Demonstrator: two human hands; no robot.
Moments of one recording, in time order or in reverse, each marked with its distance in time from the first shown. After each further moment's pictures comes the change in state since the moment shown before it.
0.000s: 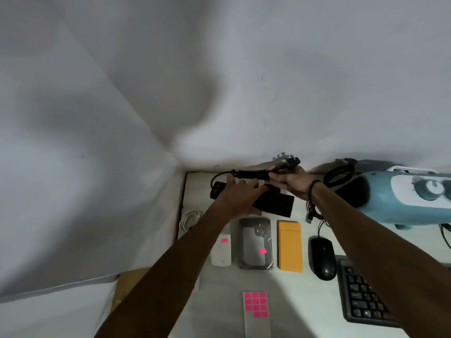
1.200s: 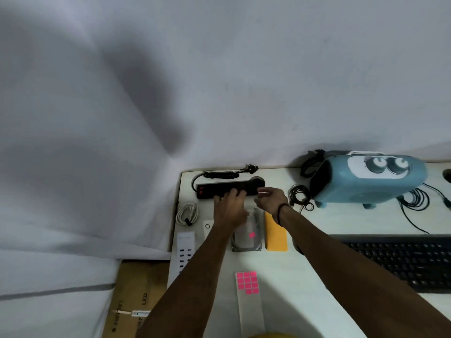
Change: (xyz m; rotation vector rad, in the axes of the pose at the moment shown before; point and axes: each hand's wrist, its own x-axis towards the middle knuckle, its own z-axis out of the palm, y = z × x) left_hand -0.048 0.065 0.054 -0.204 0.167 -0.410; right_hand -0.067 0.091 0.018 -0.293 0.334 -0.012
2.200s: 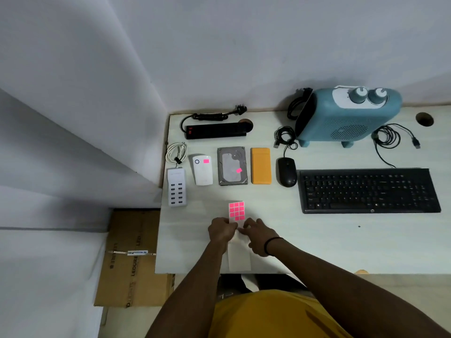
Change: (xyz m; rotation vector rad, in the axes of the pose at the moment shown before) left_hand -0.202 0.025 0.138 -0.941 -0.283 -0.760; right_hand -0.181 0.206 -0.009 -1.457 -0.537 -0.316
